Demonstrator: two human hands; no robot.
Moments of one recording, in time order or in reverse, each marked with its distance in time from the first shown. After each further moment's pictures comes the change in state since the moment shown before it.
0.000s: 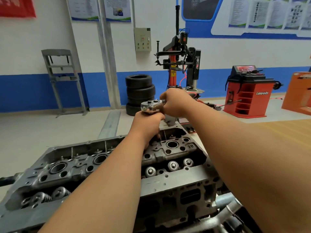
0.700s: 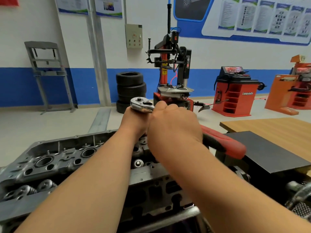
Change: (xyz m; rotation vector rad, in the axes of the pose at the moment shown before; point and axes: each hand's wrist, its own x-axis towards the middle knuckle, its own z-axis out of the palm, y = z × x) left_hand -0.011 0.007 0.004 0.379 0.081 0.150; right_hand -0.122 -0.073 -0.012 -0.400 0.109 0.220
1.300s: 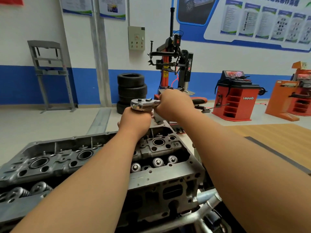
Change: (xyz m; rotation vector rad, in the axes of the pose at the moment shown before) left_hand 0.006 0.002 0.005 0.015 0.074 -0.055; right_hand 0.102 0.040 0.033 0.138 -0.016 -0.095
